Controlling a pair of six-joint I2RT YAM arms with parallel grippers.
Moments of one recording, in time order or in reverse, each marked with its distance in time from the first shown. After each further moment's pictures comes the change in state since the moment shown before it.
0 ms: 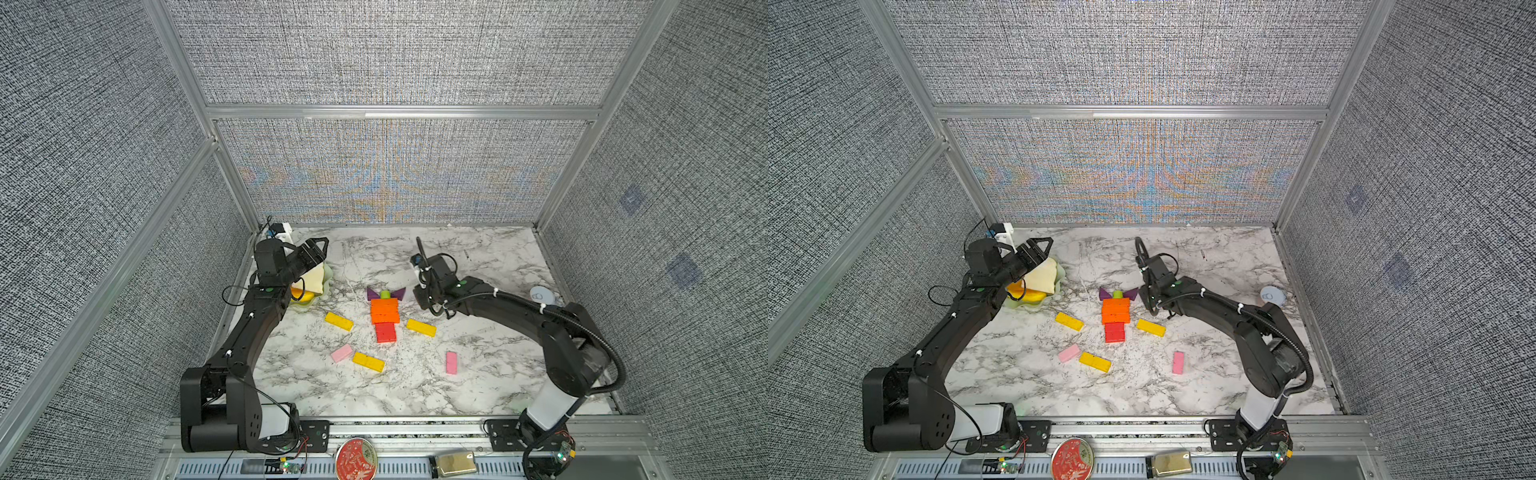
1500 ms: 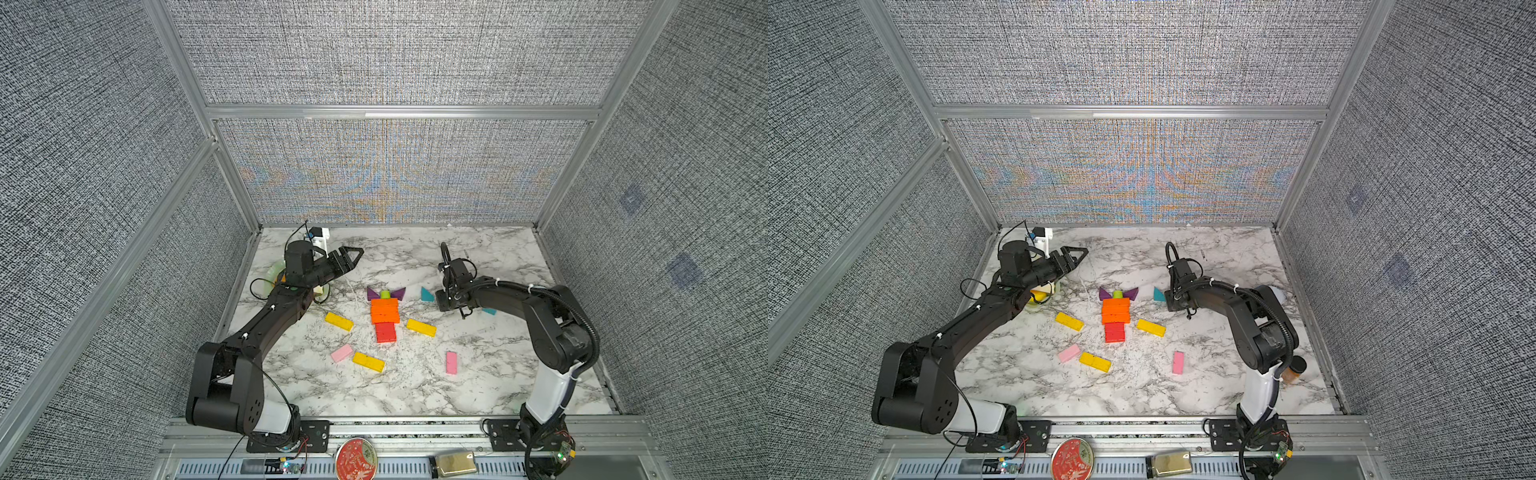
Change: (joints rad) left arm -0.182 0.100 -0.011 0.090 0.148 -0.050; right arm -0.195 0.180 -0.010 0.027 -0.111 0.079
